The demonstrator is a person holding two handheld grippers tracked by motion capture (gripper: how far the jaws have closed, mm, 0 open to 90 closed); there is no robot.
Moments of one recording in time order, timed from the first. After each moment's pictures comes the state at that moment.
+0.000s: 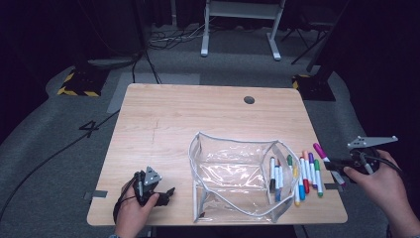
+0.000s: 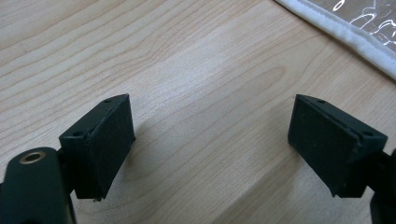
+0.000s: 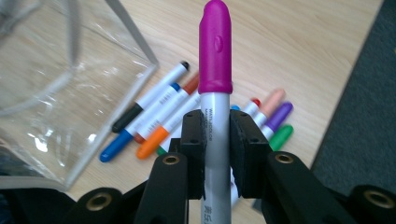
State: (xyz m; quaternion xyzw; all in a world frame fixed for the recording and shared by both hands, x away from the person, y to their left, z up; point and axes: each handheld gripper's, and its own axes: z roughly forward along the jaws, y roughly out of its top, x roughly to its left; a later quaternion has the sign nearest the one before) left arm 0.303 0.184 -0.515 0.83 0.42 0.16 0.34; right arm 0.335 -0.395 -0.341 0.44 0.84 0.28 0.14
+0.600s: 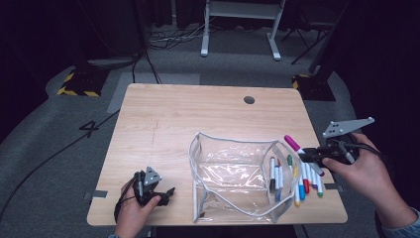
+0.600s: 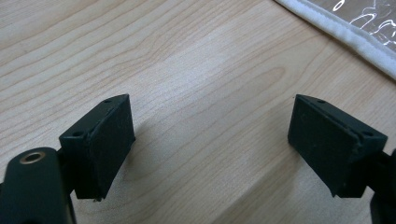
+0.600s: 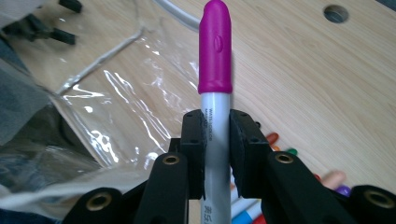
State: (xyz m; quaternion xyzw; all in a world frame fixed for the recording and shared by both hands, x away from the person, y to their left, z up) left arm 0.303 0.184 -0.515 0.83 0.42 0.16 0.34; right arm 0.336 -0.311 -0.287 0.33 0.89 0.31 0.11
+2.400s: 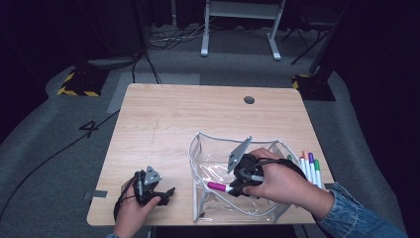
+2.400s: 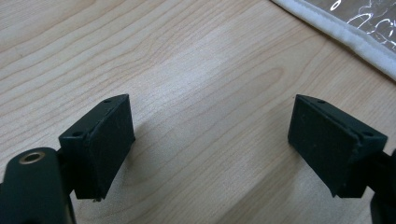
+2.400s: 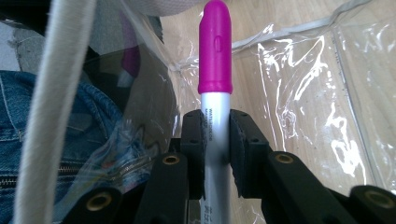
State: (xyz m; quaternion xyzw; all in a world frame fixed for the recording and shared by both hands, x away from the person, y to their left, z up) left arm 0.305 0.184 -0.515 0.83 0.41 0.16 0.34; right arm 0.318 -0.123 -0.331 0.10 0.98 0.18 -0.04
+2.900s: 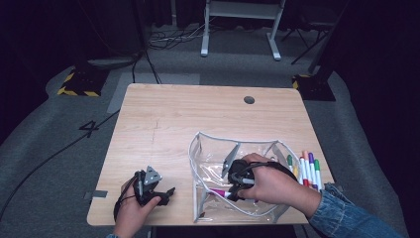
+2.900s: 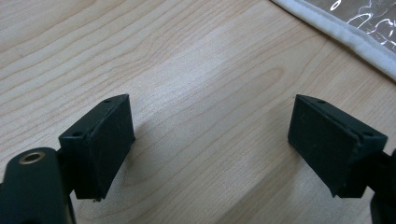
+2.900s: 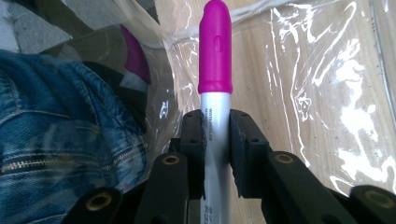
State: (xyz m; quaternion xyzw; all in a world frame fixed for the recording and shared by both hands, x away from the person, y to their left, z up) left arm 0.305 0.184 -0.515 0.83 0.41 0.16 0.34; right arm 0.325 -0.113 -0.364 0.10 0.98 0.13 -0.07
